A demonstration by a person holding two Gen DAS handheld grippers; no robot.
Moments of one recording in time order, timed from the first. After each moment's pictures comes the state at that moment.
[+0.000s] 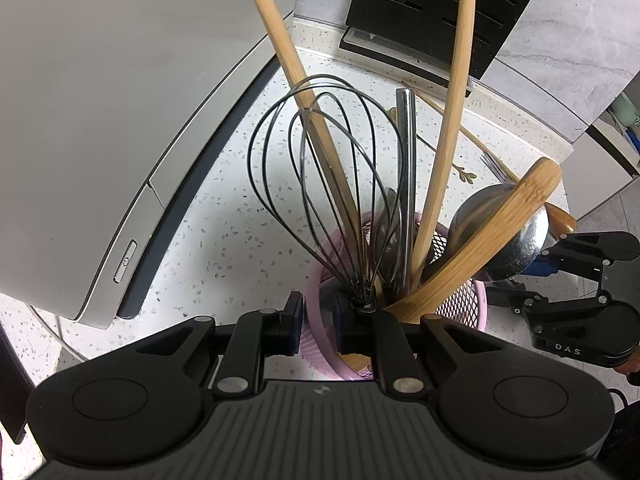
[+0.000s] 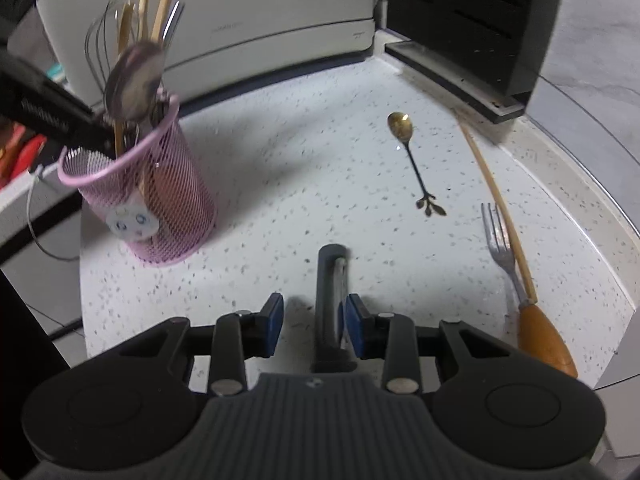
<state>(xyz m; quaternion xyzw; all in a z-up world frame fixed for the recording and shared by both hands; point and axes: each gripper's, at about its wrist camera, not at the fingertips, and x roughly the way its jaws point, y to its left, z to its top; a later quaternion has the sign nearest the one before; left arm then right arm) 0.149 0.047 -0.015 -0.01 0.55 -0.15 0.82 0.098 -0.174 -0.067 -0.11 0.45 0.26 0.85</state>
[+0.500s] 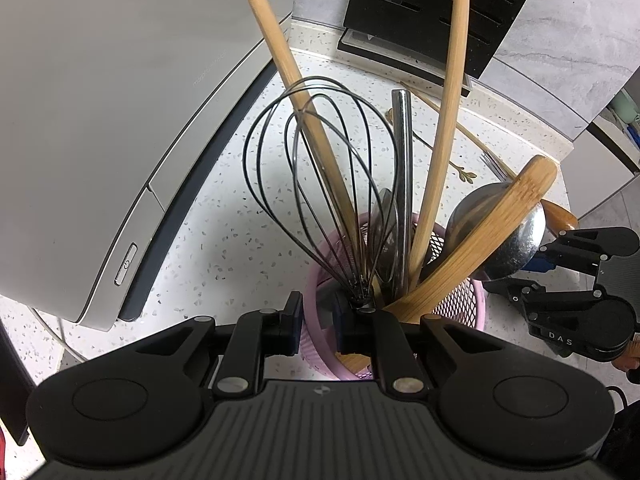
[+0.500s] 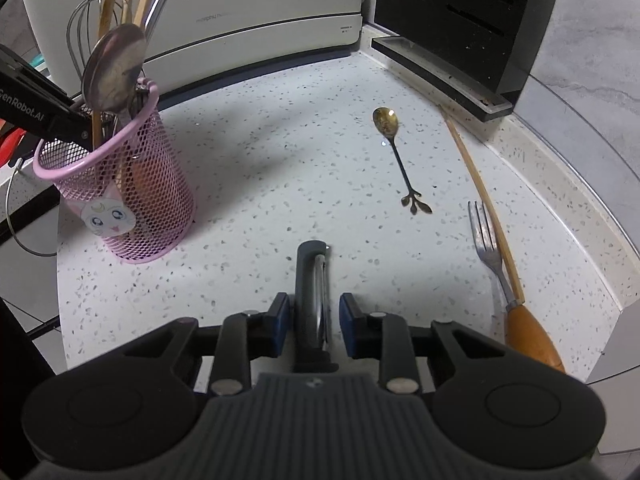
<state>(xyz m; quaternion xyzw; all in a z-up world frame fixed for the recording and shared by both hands) 0.147 0.044 -0.013 0.00 0.55 -0.15 0.82 0.099 -0.172 -0.069 -0.12 0.45 0.24 0.85</state>
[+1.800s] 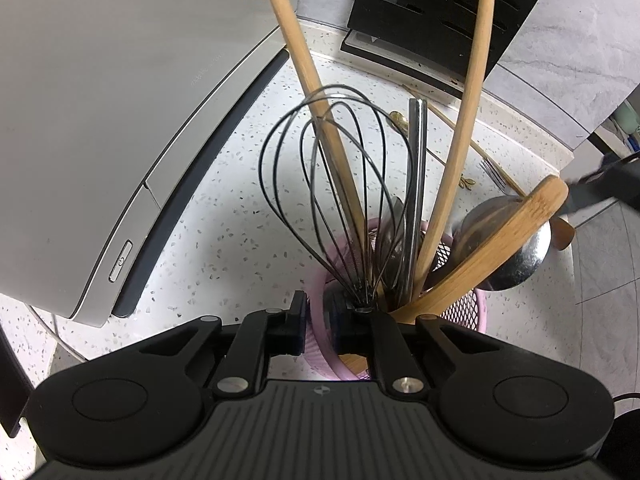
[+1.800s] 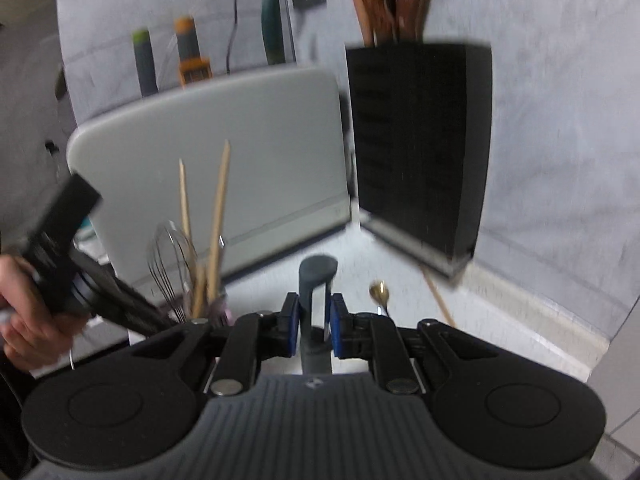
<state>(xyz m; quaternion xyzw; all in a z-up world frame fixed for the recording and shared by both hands) 0.152 0.049 -0.015 -0.02 0.55 -0.15 0.82 0.059 -0.194 0.045 0.01 0.26 0.24 0.93</state>
